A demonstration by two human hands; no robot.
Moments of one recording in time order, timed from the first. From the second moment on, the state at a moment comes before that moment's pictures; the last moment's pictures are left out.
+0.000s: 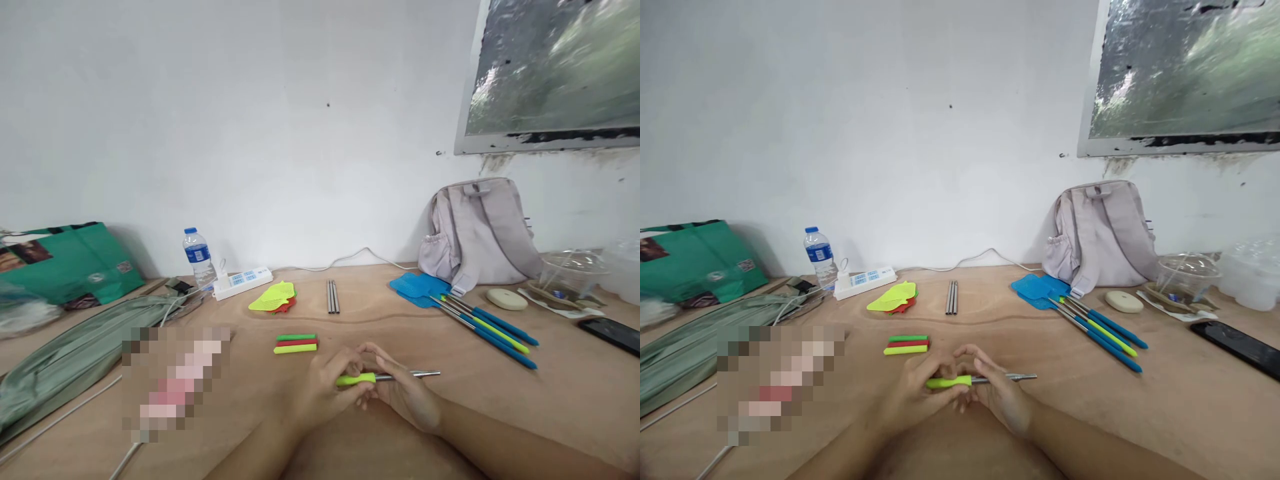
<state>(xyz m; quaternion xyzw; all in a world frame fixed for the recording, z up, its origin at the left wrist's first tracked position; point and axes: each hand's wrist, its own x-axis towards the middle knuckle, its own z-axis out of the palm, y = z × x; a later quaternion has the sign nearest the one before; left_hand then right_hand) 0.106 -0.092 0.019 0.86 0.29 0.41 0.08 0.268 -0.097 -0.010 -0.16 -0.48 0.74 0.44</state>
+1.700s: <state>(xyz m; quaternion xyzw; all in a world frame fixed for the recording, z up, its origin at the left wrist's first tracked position) -0.046 0.073 -0.012 0.76 0.61 0.23 -0.03 0.283 -0.061 -0.008 -0.27 -0.26 0.81 0.44</state>
